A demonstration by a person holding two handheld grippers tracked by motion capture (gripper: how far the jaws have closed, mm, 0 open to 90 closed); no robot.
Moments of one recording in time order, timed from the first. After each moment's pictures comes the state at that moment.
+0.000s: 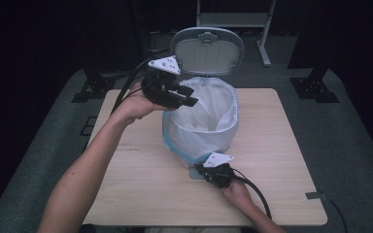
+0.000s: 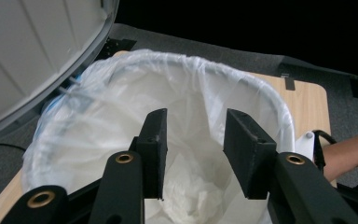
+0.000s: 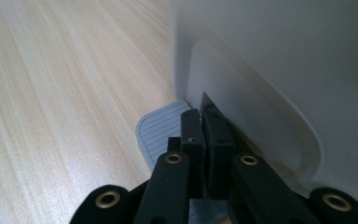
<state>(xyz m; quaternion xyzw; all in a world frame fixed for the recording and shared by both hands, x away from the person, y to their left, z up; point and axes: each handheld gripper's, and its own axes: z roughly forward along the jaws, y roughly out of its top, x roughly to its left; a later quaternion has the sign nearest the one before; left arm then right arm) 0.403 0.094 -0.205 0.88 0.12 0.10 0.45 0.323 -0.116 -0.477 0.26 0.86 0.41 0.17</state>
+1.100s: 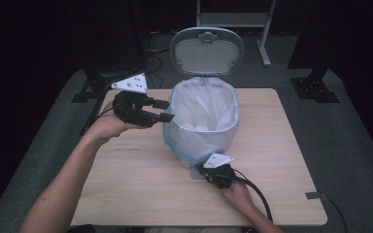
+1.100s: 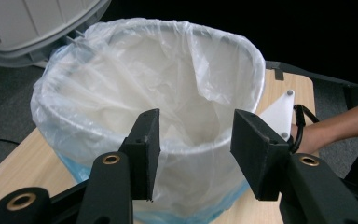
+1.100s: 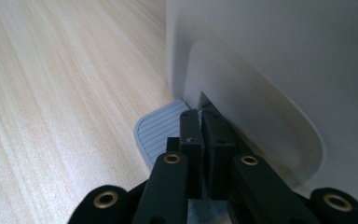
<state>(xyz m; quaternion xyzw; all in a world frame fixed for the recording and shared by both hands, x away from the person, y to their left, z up) 0.369 0.156 -0.230 0.86 0.13 0.10 0.48 0.320 -0.118 -0.475 0.27 0.86 0.40 0.18</state>
